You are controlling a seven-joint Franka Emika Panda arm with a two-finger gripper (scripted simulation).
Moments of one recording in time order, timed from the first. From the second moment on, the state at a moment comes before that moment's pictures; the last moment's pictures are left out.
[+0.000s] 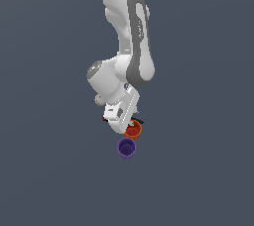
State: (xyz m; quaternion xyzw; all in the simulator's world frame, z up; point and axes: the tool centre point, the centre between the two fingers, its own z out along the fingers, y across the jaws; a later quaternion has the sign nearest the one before) arm 0.008 0.031 0.099 -0.80 -0.54 -0.19 0.17
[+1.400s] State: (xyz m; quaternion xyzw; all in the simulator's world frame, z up) arm 0.011 0.043 0.074 -0.80 -0.54 -0.19 0.17
